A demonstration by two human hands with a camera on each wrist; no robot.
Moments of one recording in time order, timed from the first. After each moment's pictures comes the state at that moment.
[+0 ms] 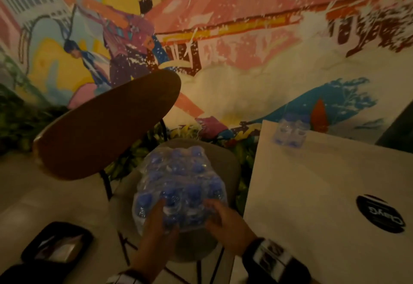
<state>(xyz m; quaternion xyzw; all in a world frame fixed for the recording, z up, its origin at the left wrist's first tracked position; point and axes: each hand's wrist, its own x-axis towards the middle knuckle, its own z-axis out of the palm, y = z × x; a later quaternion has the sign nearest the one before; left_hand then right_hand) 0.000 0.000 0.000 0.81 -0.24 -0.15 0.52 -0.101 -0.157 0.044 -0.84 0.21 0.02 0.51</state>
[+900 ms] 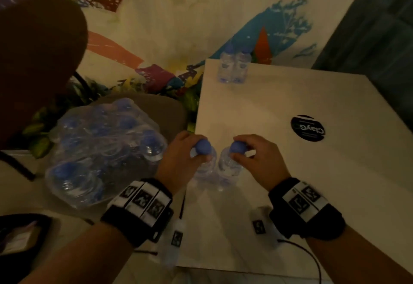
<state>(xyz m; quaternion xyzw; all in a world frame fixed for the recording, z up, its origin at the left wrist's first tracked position) -0.062 -0.151 0.046 0.75 -0.52 -0.22 0.34 -0.227 -0.244 0.058 -0.82 0.39 -0.20 0.35</state>
